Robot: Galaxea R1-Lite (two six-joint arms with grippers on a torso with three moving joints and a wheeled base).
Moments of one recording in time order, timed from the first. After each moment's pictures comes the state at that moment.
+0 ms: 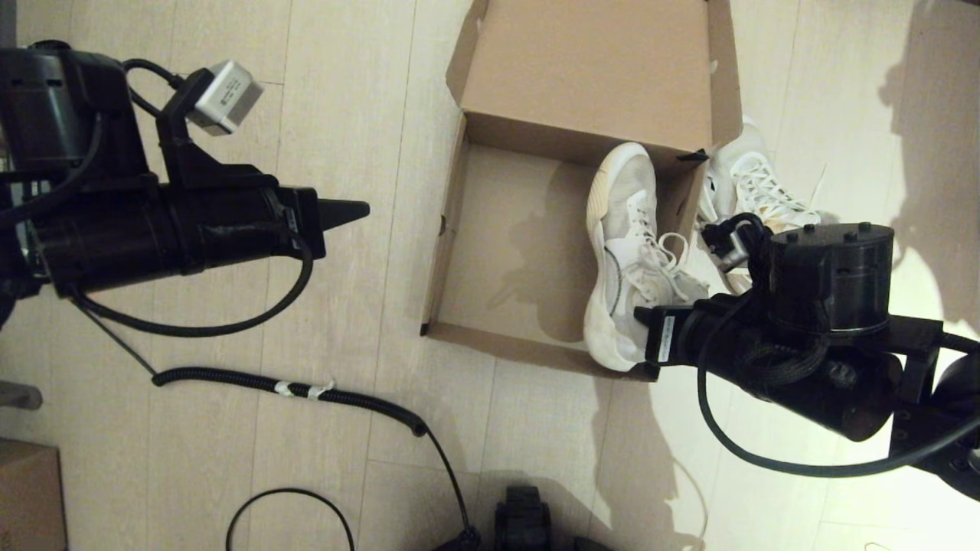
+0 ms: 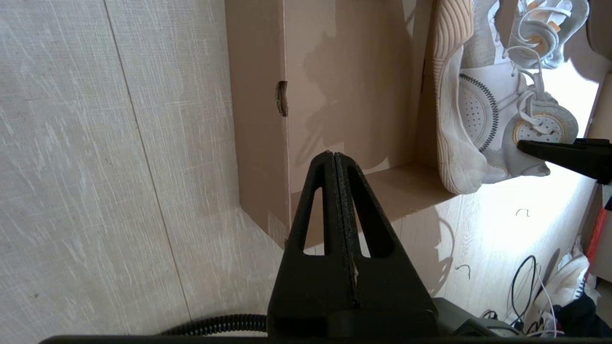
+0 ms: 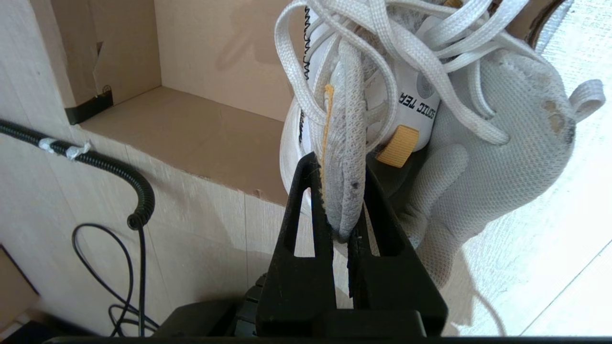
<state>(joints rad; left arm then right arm) -0.31 1.52 -1.17 -0.22 -0.30 0.01 0.60 1.61 -0.82 -0.51 -0.26 0.28</state>
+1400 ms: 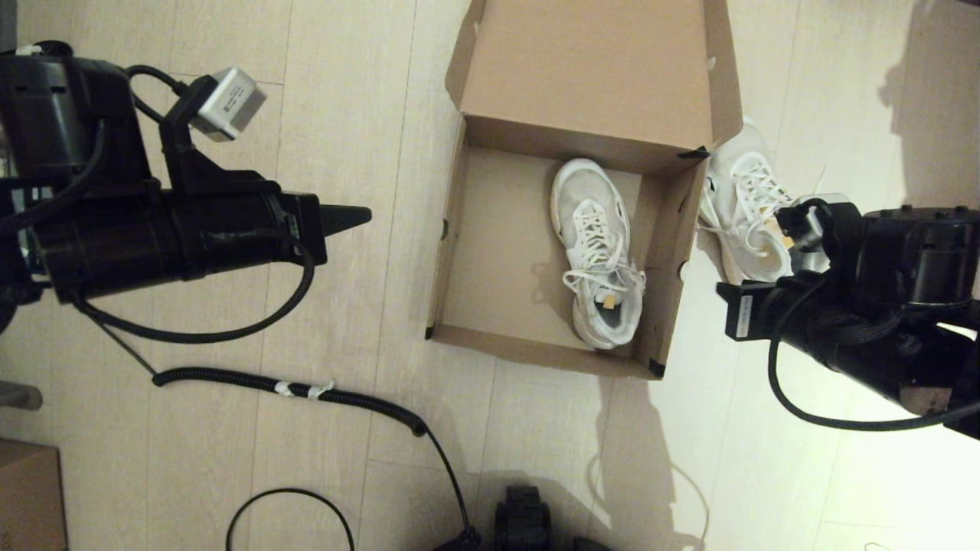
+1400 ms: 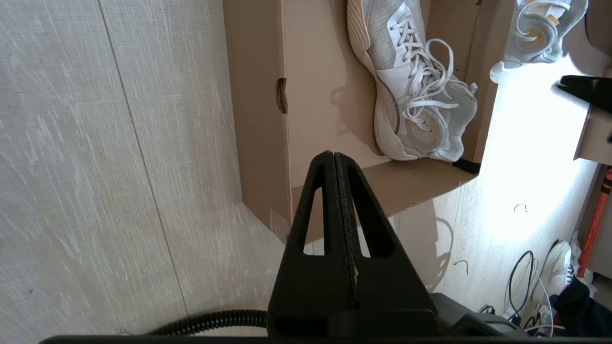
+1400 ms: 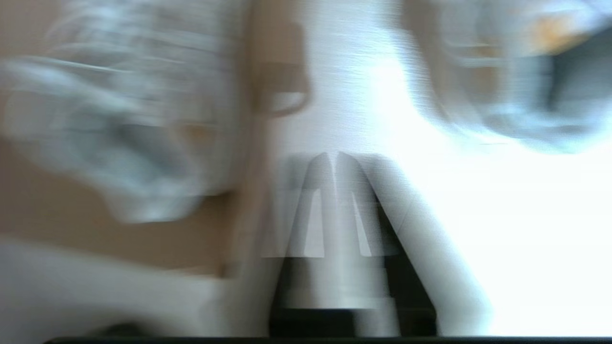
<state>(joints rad) -0.31 1.51 -1.15 -0.23 -0.30 0.01 0.35 1.55 -0.76 -0.56 -0.33 0.02</state>
